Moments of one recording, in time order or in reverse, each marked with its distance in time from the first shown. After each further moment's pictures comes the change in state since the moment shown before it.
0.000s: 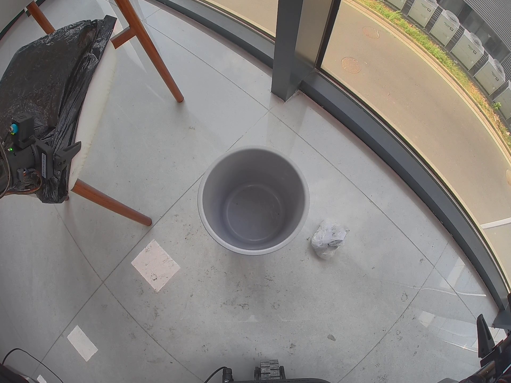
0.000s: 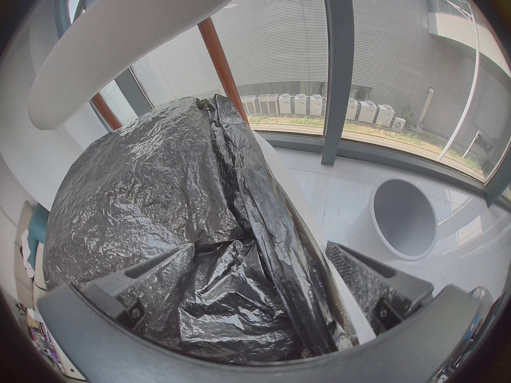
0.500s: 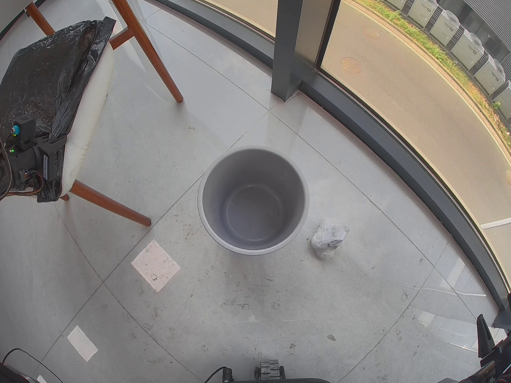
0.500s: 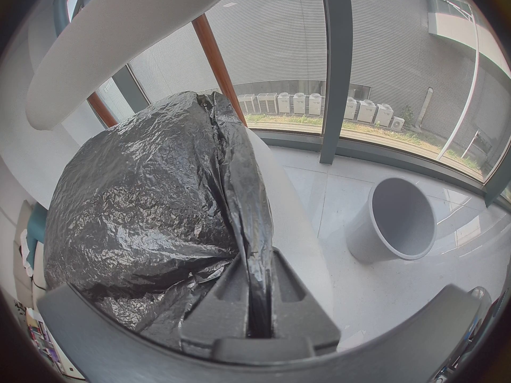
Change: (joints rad) left arm 0.017 0.006 0.000 0.018 0.011 -0.007; right arm 0.000 0.000 0.000 0.000 0.000 0.000
